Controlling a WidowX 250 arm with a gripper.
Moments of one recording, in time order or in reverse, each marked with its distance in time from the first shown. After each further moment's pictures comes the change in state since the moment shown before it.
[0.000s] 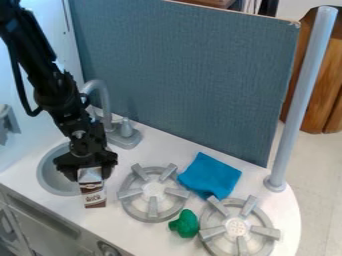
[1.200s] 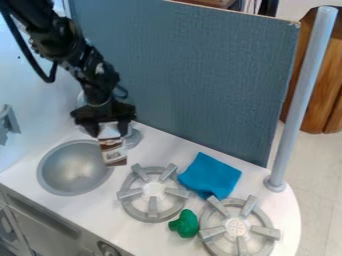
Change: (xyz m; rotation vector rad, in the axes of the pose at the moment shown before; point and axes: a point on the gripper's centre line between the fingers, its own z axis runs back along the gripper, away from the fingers) arm 0.052 -0.042 0.065 -0.125 -0.023 -0.052
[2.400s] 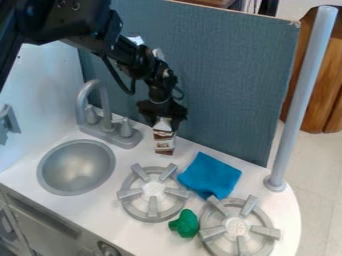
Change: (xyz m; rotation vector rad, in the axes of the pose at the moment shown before) arm 0.049 -0.098 -0.087 -0.064 -0.008 -0.300
